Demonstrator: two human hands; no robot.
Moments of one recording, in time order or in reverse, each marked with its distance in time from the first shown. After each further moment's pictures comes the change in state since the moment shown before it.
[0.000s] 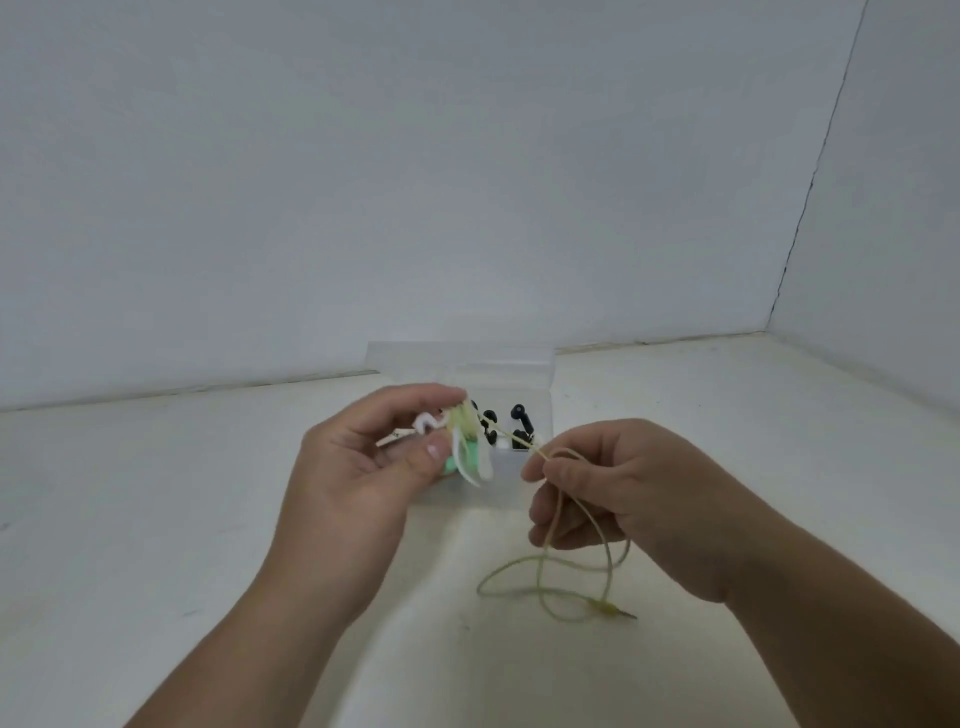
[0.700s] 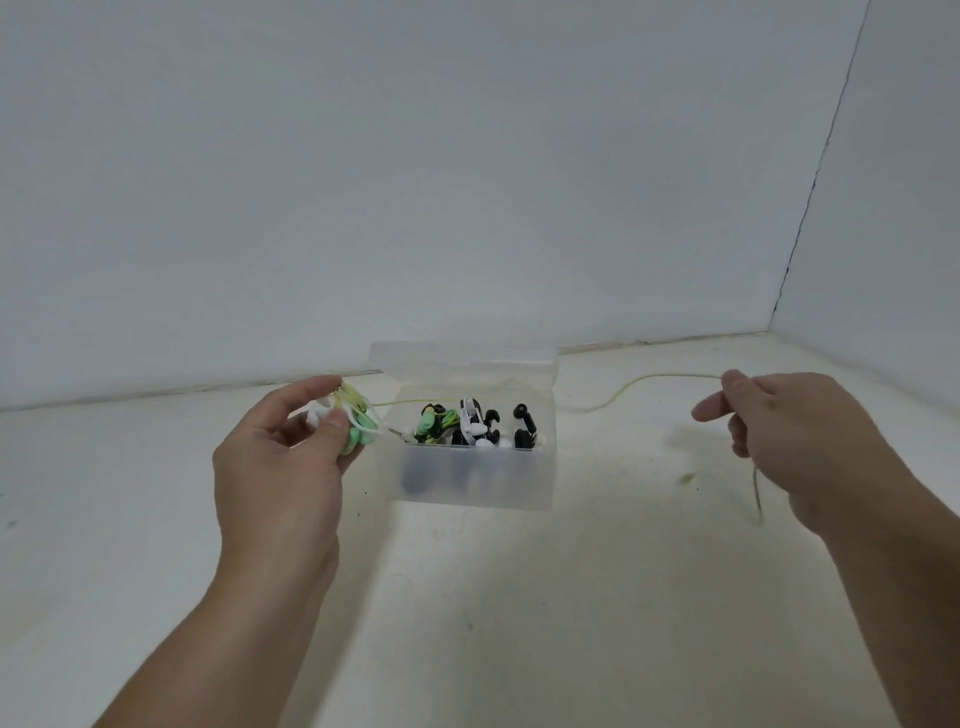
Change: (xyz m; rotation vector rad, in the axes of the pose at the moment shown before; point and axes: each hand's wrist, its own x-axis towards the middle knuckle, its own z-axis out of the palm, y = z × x) left_hand 0.015 -0.006 -0.025 0.012 0.581 -0.115; right_hand 0.012 0.020 -0.082 -0.289 0.752 0.032
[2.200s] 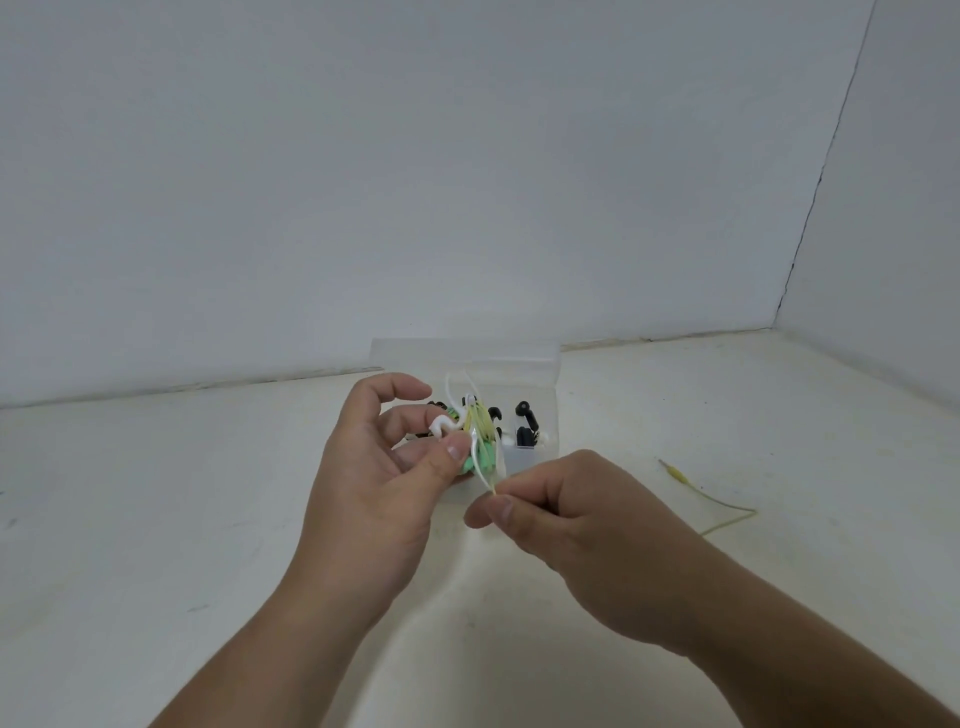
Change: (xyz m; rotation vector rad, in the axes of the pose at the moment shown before) left_hand -0.029 -0.007 0.016 0.043 -0.527 0.064; right_hand -0.091 -0.047 0.059 -0.002 -0.753 -0.401
